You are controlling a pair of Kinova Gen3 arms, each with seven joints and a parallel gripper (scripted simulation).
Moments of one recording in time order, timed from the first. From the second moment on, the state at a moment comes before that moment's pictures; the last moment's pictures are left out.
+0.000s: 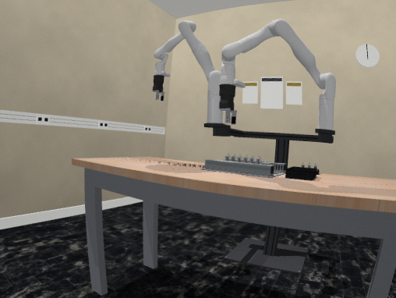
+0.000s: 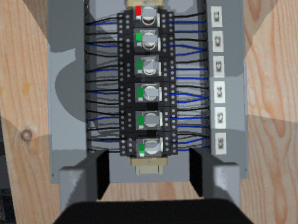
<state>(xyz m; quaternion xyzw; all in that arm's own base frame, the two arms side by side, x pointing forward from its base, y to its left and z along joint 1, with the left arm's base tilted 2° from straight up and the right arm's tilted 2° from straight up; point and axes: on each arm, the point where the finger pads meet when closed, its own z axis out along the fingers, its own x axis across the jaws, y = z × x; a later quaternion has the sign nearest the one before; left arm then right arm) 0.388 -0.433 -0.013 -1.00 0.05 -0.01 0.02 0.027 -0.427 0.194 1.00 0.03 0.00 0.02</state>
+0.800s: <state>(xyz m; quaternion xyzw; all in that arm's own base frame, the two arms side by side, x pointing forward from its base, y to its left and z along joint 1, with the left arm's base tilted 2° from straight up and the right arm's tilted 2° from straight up) 0.388 -0.426 -0.017 -1.00 0.05 -0.01 0.02 0.027 -0.427 0.194 1.00 0.03 0.00 0.02</state>
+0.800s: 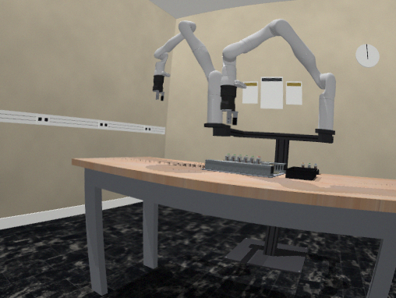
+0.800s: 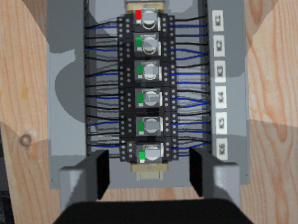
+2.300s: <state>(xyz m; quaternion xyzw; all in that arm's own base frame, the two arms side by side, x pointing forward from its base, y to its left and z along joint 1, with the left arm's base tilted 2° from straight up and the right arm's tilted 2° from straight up) 0.401 -0.290 -0.102 -1.00 0.05 -0.01 0.02 0.027 -0.427 0.194 1.00 0.03 0.00 0.02</state>
